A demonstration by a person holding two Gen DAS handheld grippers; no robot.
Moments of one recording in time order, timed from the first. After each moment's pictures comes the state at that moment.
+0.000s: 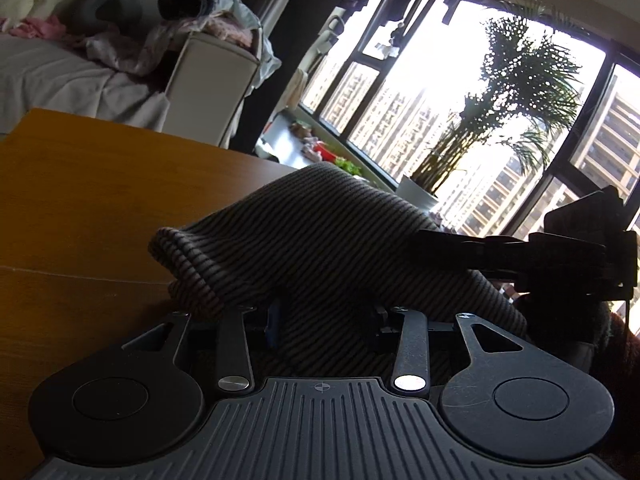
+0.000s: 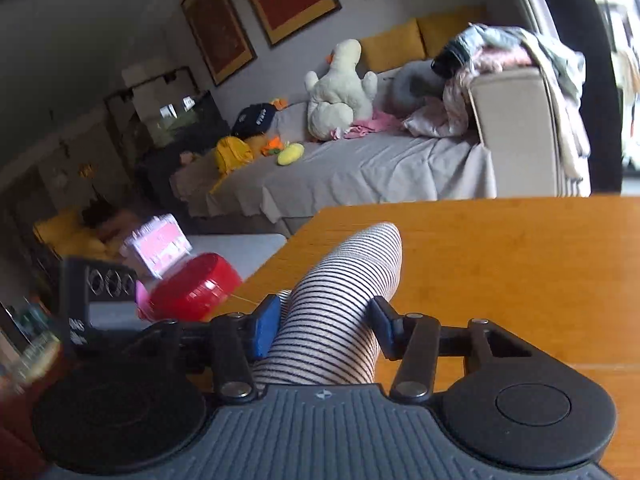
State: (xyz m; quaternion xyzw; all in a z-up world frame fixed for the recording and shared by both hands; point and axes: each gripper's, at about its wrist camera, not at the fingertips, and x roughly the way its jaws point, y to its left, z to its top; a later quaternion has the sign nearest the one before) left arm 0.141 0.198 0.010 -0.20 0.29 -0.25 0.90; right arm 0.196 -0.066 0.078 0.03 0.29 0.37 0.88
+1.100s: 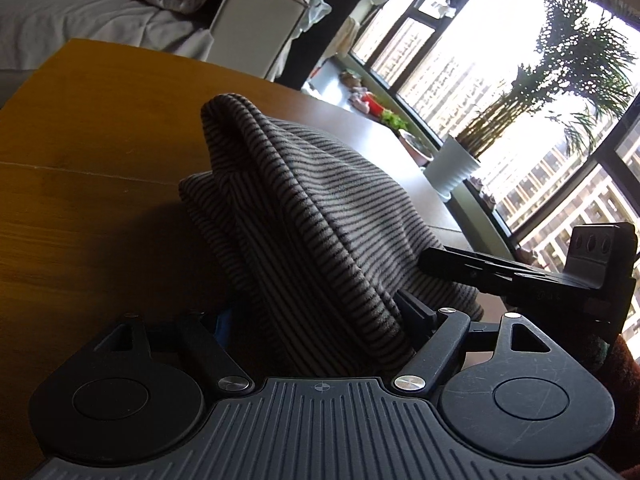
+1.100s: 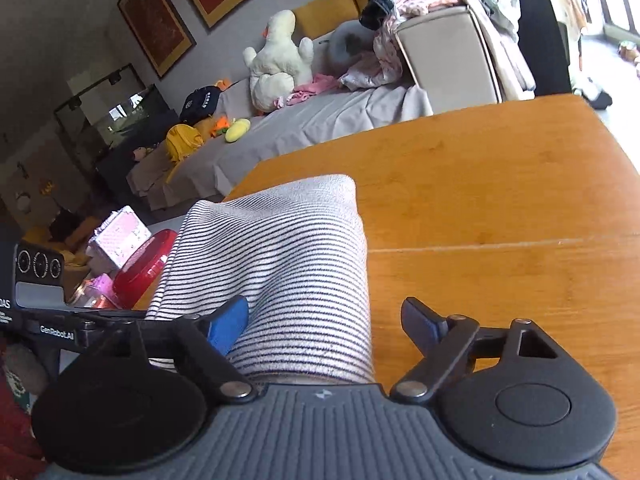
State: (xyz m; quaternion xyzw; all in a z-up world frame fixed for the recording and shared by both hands) left arm 0.120 0.170 0.004 -0.20 0.39 -0.19 0.88; right arm 0.191 -0.124 0.011 0.14 0.38 0.35 0.84
